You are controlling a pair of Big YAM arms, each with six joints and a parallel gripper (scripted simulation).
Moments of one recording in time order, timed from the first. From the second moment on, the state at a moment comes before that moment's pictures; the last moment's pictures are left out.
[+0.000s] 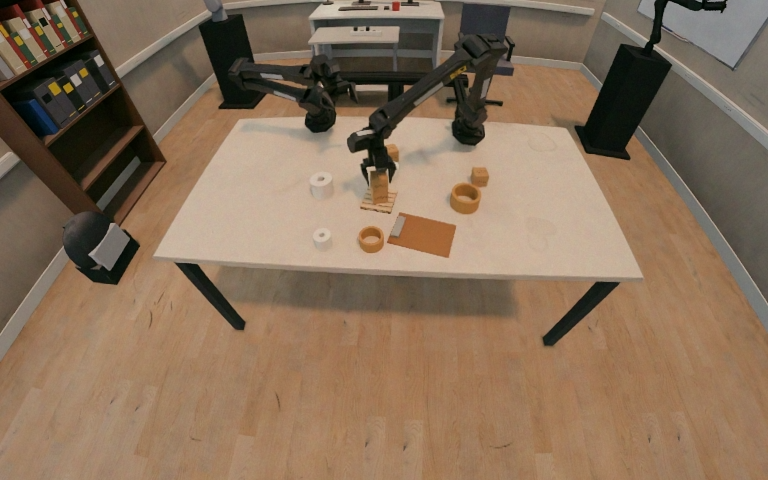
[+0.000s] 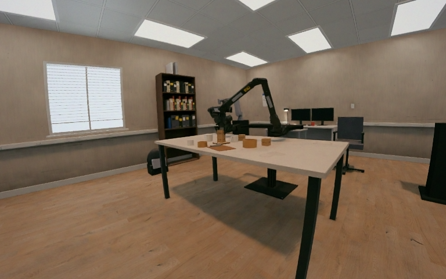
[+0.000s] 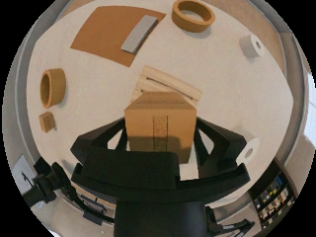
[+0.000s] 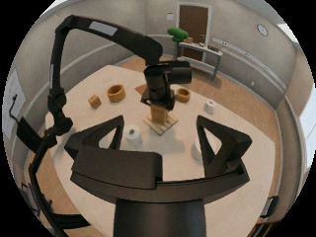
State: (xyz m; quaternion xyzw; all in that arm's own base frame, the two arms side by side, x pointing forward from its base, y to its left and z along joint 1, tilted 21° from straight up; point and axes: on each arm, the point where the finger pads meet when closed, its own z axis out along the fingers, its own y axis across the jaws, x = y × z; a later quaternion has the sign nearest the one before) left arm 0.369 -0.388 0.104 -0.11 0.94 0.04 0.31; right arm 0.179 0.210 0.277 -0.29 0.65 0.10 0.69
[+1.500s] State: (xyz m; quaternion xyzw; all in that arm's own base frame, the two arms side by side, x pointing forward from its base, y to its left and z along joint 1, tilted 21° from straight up) left arm 0.275 -0.414 0.251 -0.10 0.94 0.00 0.32; right arm 0.179 0.210 0.277 -0.29 0.65 0.10 0.69
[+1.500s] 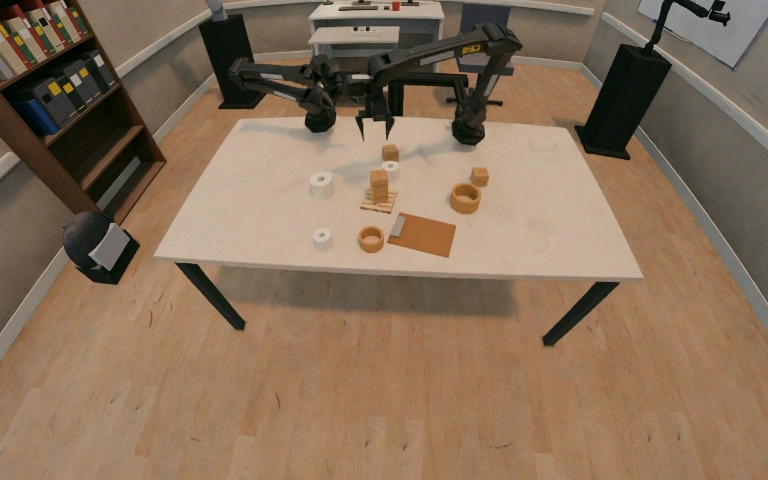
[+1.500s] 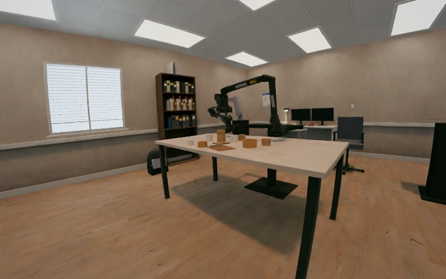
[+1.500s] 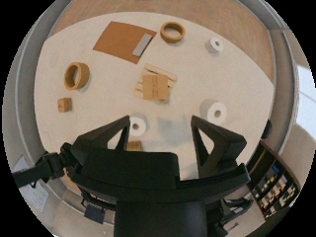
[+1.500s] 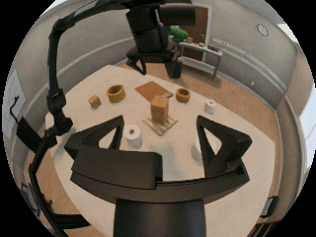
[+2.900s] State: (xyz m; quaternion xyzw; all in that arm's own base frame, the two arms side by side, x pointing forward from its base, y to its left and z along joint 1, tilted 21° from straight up) left arm 0.181 -0.364 0.051 0.39 0.86 0.01 0.33; right arm 0.144 0.212 0.212 -0.70 0.56 0.15 0.41
